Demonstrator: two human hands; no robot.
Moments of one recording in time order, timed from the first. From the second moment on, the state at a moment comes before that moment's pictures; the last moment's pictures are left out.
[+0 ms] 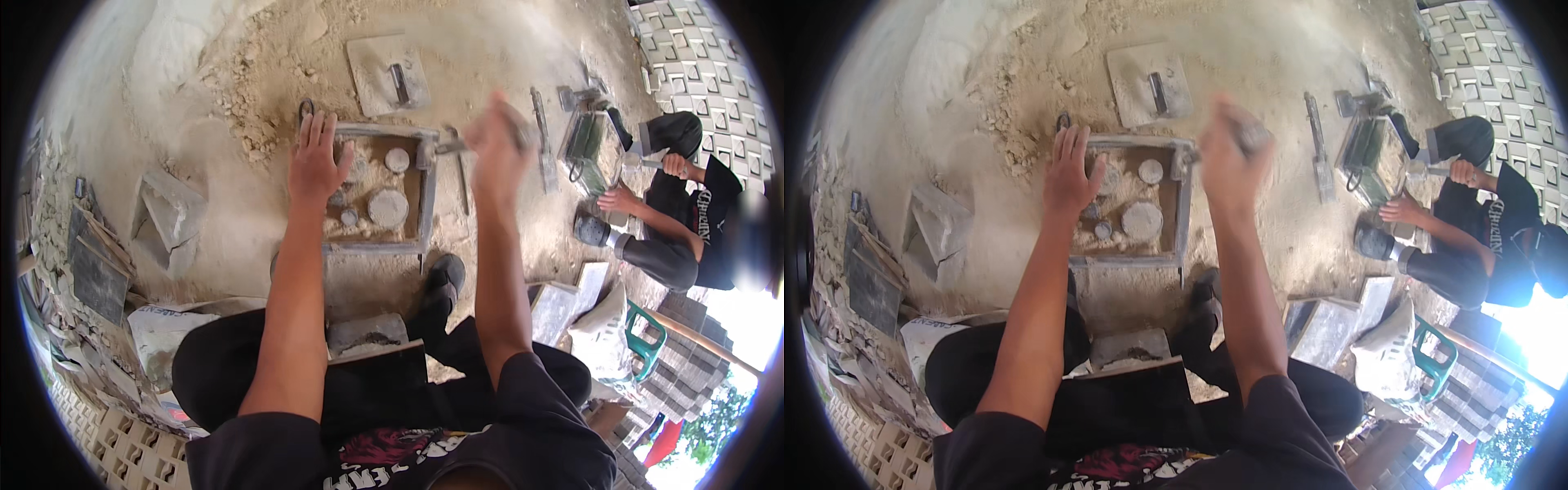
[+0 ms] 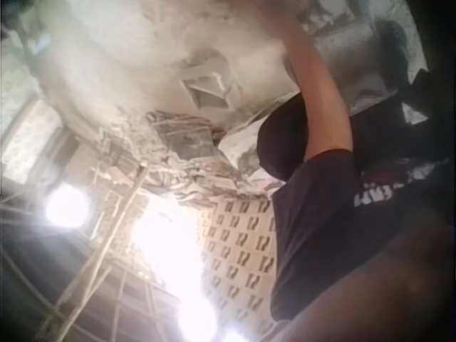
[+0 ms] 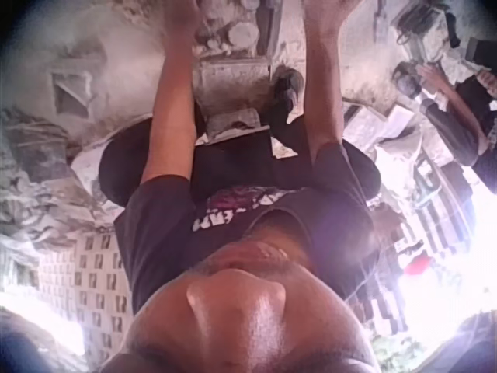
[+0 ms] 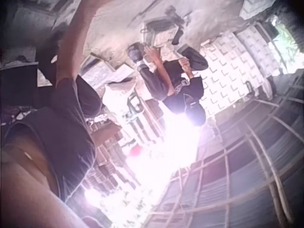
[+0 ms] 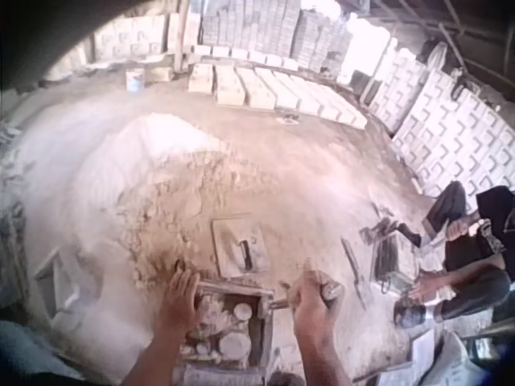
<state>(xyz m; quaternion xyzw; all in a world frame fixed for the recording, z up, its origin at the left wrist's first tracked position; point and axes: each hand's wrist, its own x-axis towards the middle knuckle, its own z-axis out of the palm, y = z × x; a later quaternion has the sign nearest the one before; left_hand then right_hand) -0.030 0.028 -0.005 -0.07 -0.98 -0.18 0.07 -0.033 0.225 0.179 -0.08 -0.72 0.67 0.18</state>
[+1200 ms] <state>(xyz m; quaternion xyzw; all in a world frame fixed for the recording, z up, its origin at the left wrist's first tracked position) -0.038 0.021 -0.007 -0.06 -0.98 -0.20 0.06 0.057 0.218 0.211 -0.11 -0.75 0.63 0.18</state>
